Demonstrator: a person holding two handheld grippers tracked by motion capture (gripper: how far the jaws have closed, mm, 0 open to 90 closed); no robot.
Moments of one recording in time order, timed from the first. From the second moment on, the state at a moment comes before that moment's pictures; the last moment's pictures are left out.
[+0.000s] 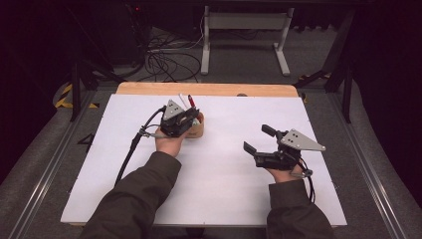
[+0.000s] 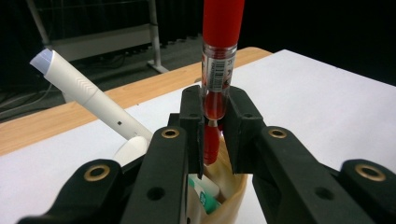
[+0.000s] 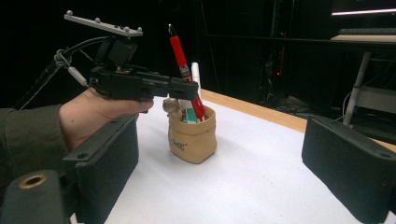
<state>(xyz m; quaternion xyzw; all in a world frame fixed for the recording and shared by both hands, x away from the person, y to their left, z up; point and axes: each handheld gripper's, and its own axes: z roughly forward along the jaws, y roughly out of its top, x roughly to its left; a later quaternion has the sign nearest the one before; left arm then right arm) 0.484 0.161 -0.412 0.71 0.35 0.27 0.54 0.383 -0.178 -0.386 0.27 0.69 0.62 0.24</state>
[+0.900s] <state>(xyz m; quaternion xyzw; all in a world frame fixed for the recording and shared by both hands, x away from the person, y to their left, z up) 0.491 0.145 -0.420 0.73 0.34 0.30 0.50 0.383 -0.182 -0.385 0.28 0.69 0.62 0.24</state>
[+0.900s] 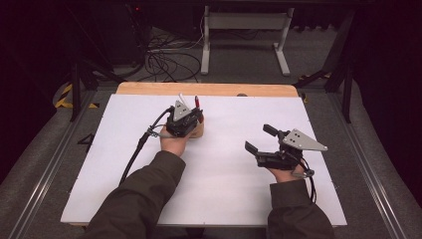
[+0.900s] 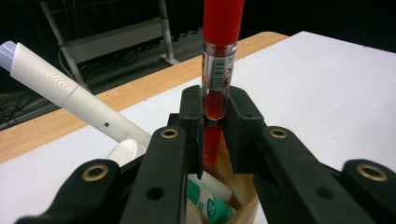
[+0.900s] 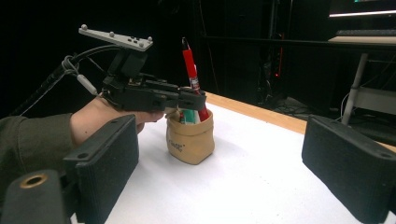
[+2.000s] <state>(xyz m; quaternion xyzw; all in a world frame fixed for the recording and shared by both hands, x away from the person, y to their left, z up) 0.489 0.144 -0.413 0.74 0.33 0.30 0.51 0.383 -0.181 -0.385 0.28 0.69 0.62 0.24</state>
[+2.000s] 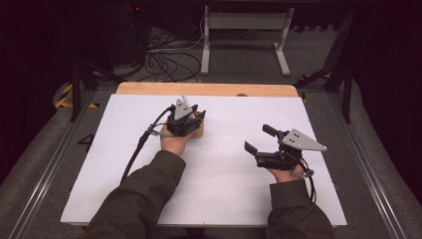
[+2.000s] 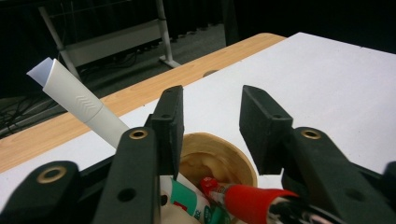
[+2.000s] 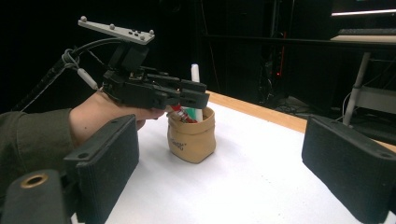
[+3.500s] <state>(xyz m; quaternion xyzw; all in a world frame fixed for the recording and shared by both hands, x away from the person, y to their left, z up) 0.458 0.172 -0.383 0.71 0.31 0.26 0.57 0.384 -0.183 -0.387 0.28 0.69 0.62 0.25</state>
